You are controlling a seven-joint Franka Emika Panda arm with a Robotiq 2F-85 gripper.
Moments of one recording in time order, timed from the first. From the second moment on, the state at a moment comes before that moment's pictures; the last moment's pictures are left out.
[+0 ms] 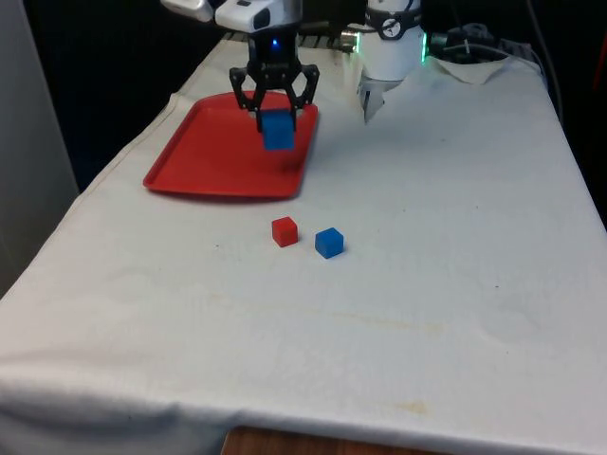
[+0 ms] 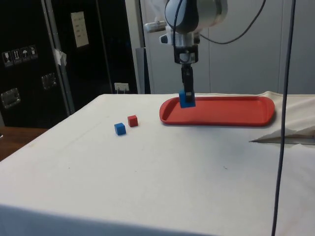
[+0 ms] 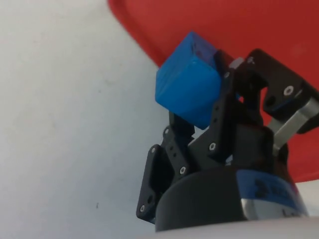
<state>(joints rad) 0.54 0.21 -0.86 -2.48 0.29 2.63 -0.87</state>
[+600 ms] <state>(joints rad) 0.52 0.28 -0.94 -2.49 0.39 2.63 -1.04</state>
